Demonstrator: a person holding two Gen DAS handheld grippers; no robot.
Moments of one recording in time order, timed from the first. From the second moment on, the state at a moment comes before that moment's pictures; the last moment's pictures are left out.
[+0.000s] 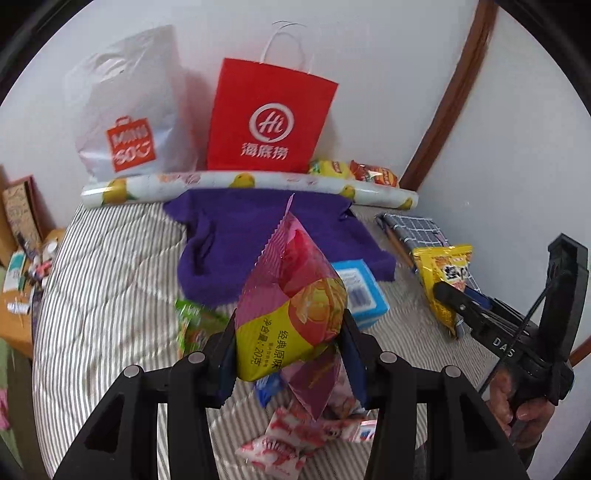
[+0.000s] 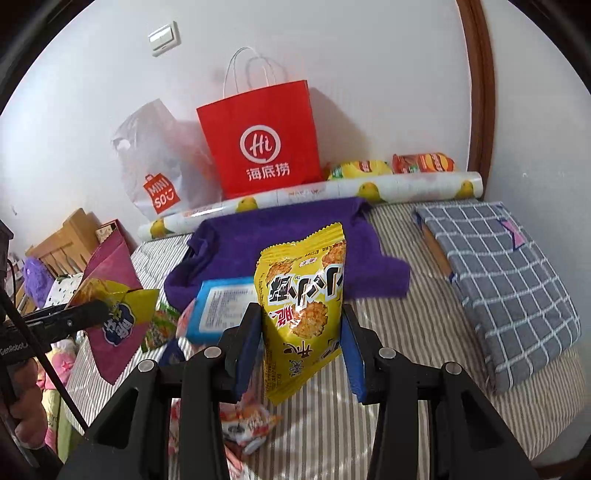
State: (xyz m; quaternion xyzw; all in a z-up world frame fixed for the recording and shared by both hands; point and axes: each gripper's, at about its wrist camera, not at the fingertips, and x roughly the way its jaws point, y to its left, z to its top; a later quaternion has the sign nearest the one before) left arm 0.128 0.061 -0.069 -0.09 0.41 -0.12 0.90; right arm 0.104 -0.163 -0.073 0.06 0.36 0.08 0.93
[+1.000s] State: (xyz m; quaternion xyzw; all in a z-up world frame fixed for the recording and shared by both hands) left arm 0.297 0.056 -0.057 -0.05 0.41 -0.13 0.90; right arm 0.285 -0.157 -0.076 0.05 0.37 0.06 0.93
